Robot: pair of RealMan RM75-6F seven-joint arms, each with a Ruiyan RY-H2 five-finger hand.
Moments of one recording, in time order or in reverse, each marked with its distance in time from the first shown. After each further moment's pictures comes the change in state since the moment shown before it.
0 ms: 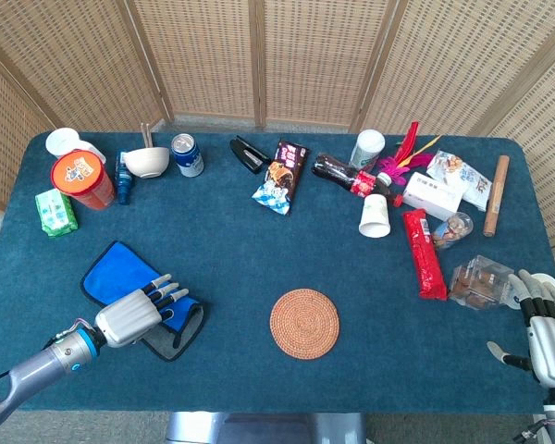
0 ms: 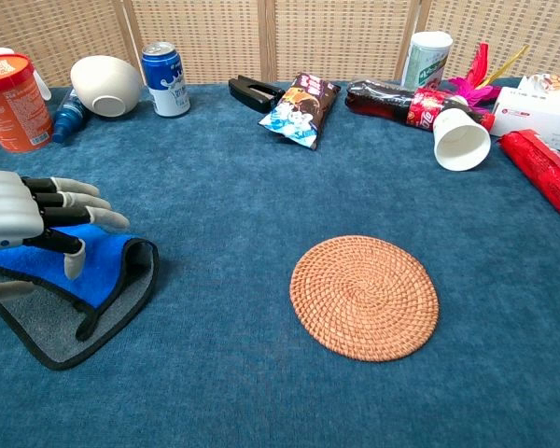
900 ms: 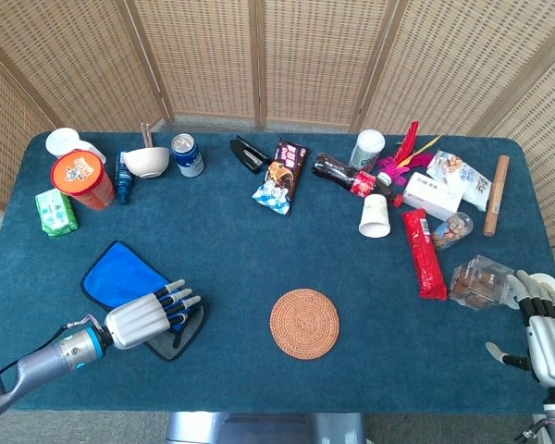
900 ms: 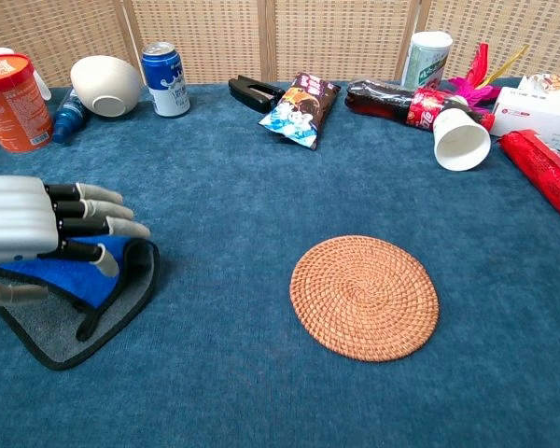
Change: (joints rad) left arm -0.037 -0.059 0.039 0.134 0.146 0.085 -0.041; right arm 0.006 0.010 -0.004 -0.004 0.002 -0.021 0.027
